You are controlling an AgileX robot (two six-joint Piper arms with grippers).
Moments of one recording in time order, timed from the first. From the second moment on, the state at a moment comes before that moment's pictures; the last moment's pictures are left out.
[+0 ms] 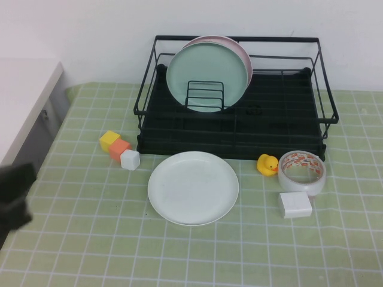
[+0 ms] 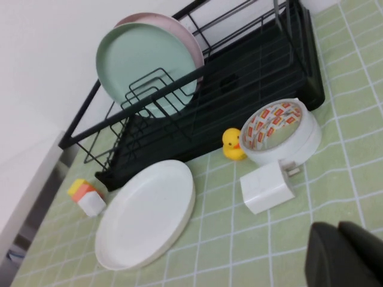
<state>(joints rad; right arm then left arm) -0.08 -0.01 0.03 0.79 0.46 -0.18 -0.10 0.64 -0.65 -0.65 0.54 0.34</state>
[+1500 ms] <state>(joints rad) -0.08 -0.01 0.03 0.89 0.54 -0.32 -0.40 2.14 -1.45 -0.09 0.58 -0.04</state>
